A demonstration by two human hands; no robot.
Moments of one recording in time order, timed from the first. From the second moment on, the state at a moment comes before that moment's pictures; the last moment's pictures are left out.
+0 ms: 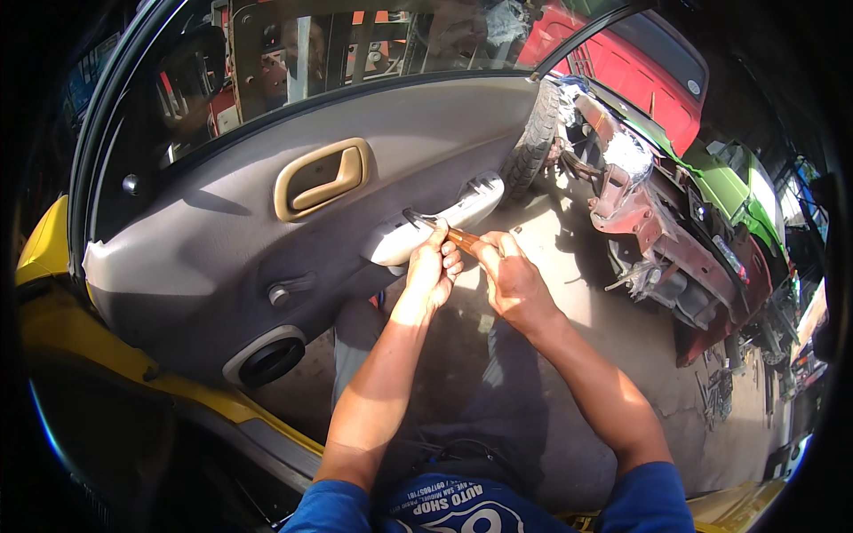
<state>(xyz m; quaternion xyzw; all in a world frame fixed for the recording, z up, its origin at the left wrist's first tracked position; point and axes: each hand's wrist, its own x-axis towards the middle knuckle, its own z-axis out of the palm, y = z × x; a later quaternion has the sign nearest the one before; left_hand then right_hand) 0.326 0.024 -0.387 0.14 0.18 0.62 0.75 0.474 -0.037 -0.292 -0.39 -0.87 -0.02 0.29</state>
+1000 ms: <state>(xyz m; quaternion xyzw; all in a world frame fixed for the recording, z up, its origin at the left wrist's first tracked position) 0.318 0.027 -0.398 0.14 0.12 0.61 0.77 0.456 0.018 -0.295 -0.57 -0.74 0.28 0.21</state>
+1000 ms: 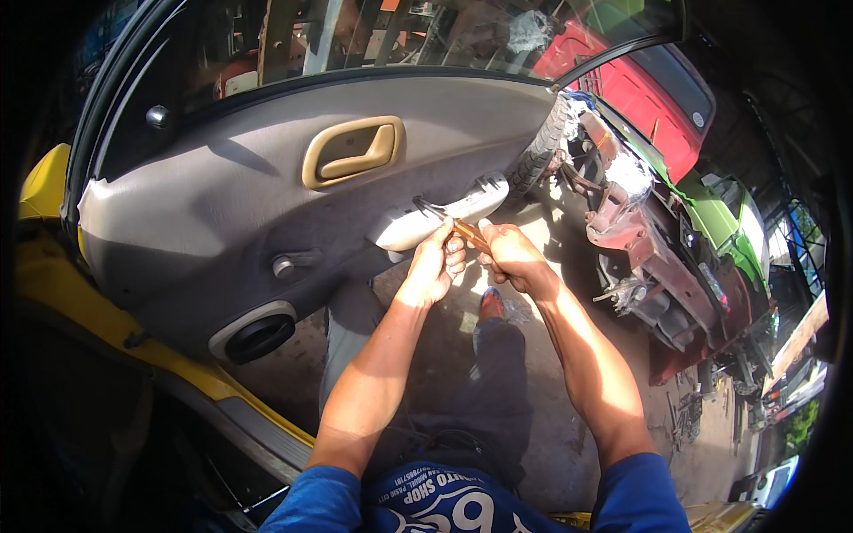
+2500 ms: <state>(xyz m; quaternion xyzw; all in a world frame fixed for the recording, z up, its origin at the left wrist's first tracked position) 0.312 0.043 -0.398 0.13 0.20 0.64 0.73 0.453 0.020 -0.286 -0.54 -0.79 0.23 0.17</state>
